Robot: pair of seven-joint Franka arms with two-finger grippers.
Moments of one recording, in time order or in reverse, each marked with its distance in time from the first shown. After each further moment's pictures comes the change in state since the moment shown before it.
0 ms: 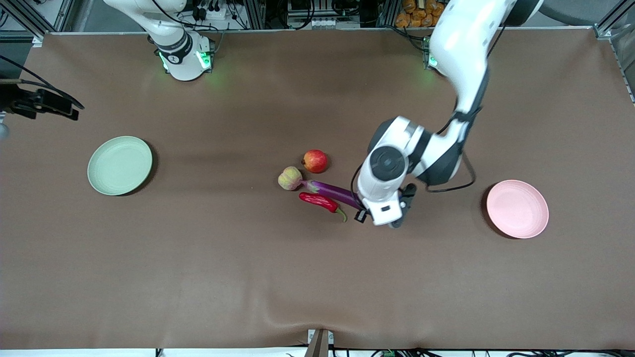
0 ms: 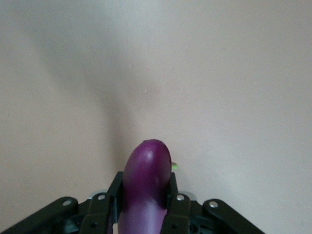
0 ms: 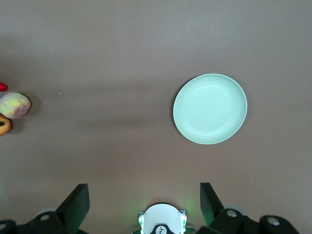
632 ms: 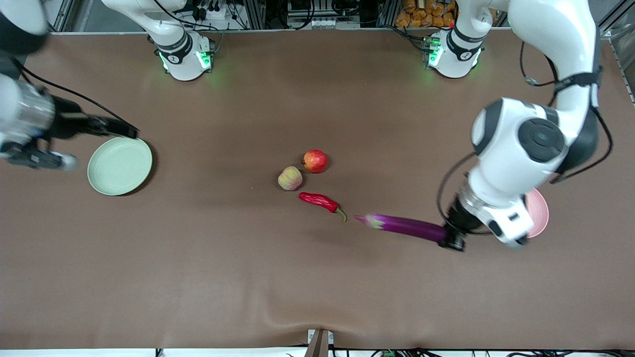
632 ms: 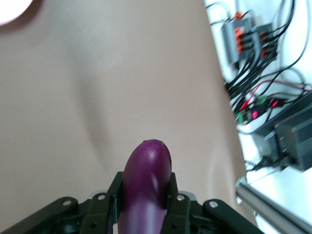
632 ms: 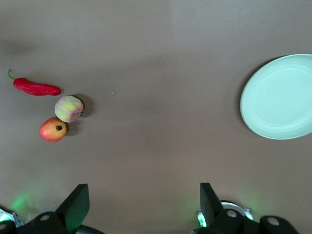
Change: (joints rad) left arm 0.272 -0.122 0.003 -0.005 0.001 0.141 0.171; right arm 0.136 0.139 0.008 -0.005 0.187 0.090 0.264
